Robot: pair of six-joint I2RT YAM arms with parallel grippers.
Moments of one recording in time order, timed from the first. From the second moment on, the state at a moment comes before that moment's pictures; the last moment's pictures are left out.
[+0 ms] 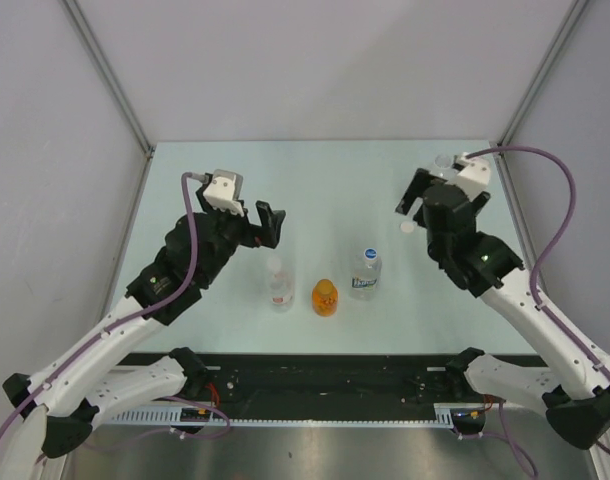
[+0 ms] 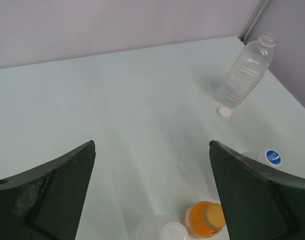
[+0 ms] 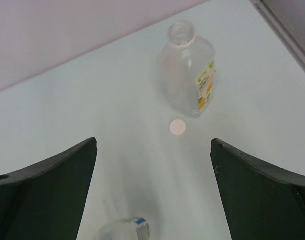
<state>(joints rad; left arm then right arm) -0.76 0.87 0.99 -0.24 -0.35 -0.19 0.53 1.03 1.15 -0.50 0.72 0.57</state>
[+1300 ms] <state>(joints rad) -0.76 0.81 0.91 -0.26 -0.22 -0.32 0.93 1.13 0.97 -0.45 0.54 0.50</state>
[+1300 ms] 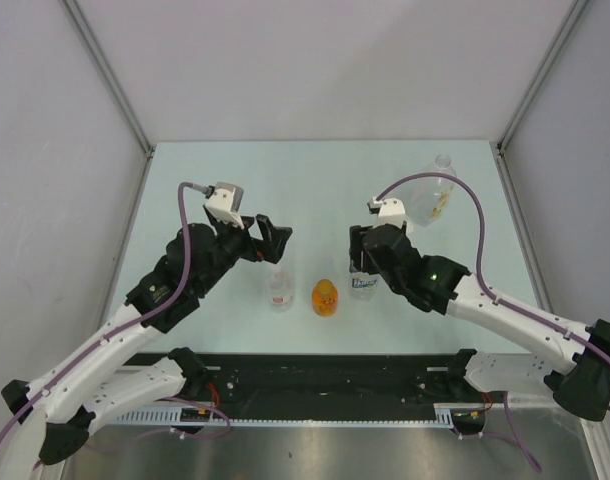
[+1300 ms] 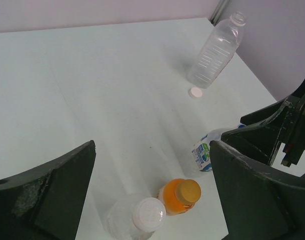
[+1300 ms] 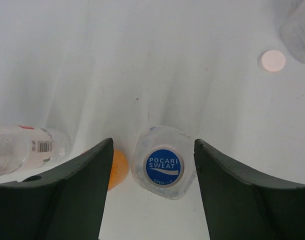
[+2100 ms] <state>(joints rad) -0.76 0.82 0.90 -0.25 -0.17 -0.31 0.95 0.92 0.93 -0.45 0.56 0.53</state>
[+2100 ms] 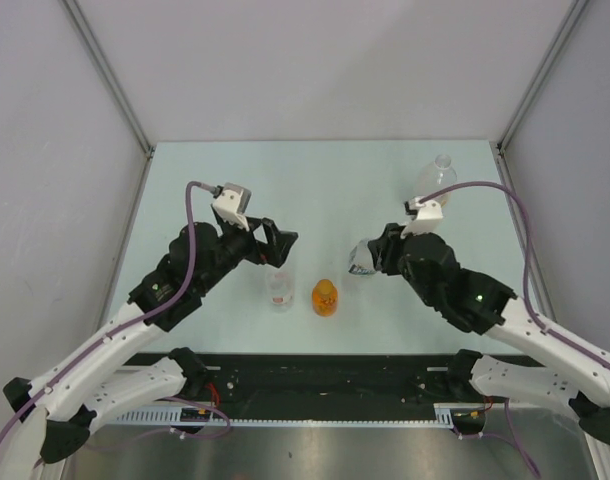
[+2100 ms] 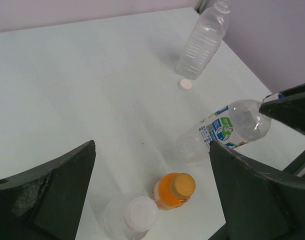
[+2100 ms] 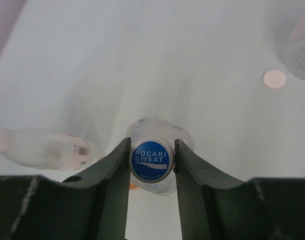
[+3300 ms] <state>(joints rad) -0.77 1.12 1.18 -0.17 0.67 -0.07 0.38 0.82 1.12 -0.32 -0.61 0.82</state>
